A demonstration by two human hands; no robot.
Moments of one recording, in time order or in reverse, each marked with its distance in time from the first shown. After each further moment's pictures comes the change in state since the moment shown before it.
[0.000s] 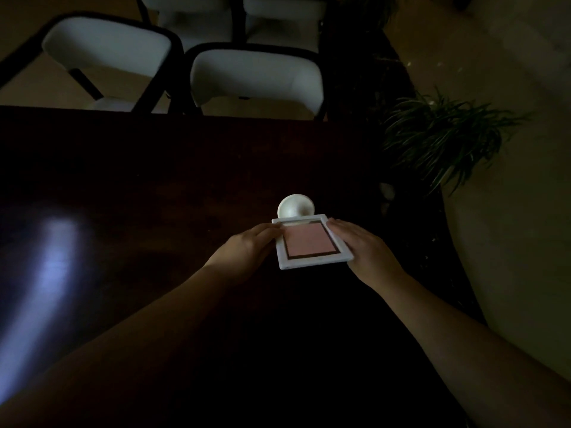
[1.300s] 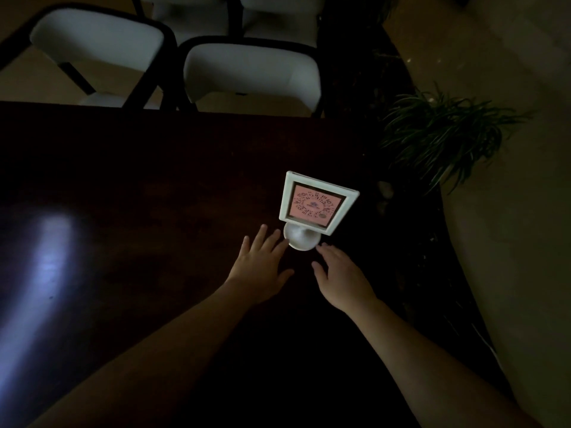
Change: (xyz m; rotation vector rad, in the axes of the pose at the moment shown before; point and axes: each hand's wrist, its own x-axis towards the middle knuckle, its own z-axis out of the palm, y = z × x) left_hand 0.017 0.002 0.075 0.315 -0.293 -0.310; right_hand -0.008 -0.003 0.065 0.023 -0.140 0.398
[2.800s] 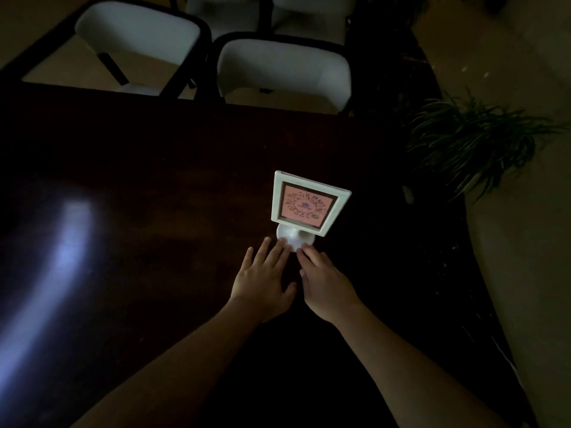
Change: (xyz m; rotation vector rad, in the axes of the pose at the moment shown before) left_hand -0.065 -0.026 0.022 0.032 0.045 -0.095; right_hand -0.009 -0.060 0.062 -0.230 -0.019 -0.273
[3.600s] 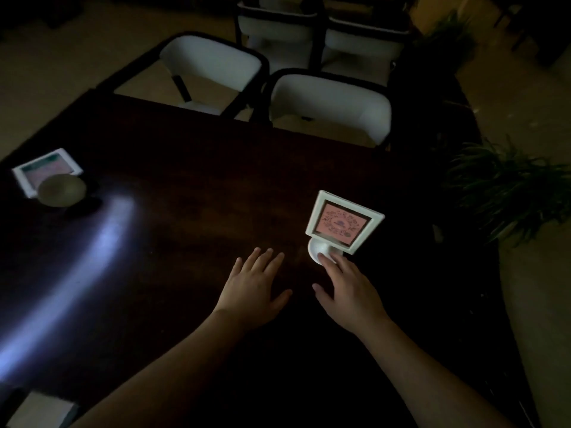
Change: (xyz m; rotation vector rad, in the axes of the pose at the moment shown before) left_hand -0.078 -0.038 -0.061 -0.116 0.118 -0.170; right_hand -0.017 -0.032 -0.058 0.001 0.026 -0.115
